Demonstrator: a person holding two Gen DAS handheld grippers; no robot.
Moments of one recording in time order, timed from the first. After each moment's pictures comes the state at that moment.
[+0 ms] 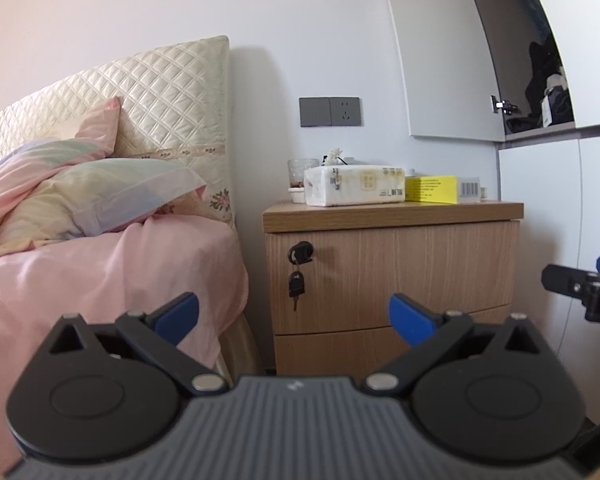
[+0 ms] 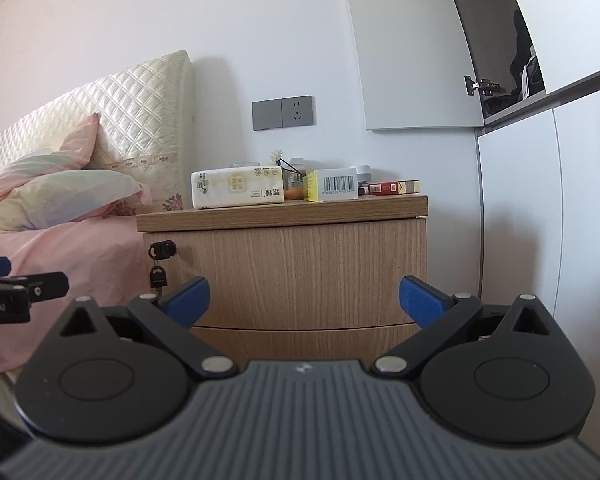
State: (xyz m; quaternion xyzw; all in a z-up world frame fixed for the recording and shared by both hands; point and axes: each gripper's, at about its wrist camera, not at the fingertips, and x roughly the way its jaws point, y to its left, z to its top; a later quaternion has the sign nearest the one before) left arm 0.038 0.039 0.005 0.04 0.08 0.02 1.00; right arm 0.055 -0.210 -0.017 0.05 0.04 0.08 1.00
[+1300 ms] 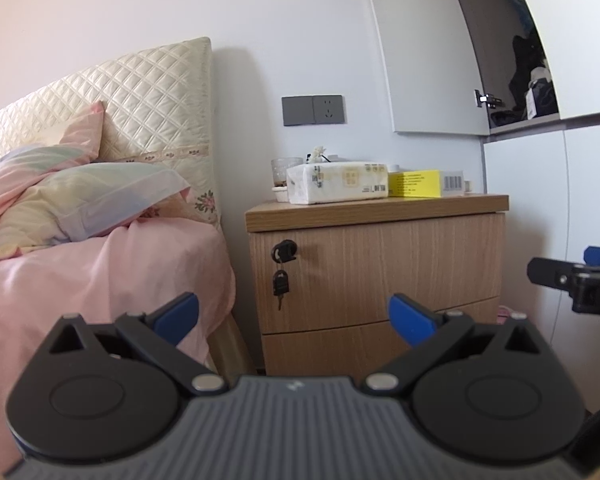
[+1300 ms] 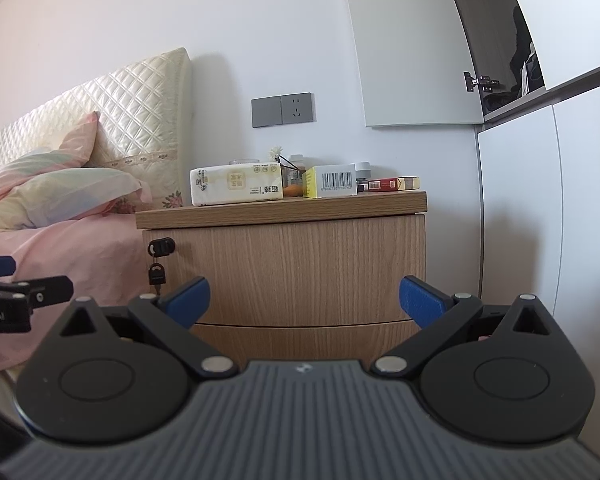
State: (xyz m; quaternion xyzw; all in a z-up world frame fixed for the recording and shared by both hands) left arm 0.039 0.035 0.003 0.05 0.08 0.00 1.00; right arm 0.054 -0.214 -0.019 0.05 0.04 0.08 0.99
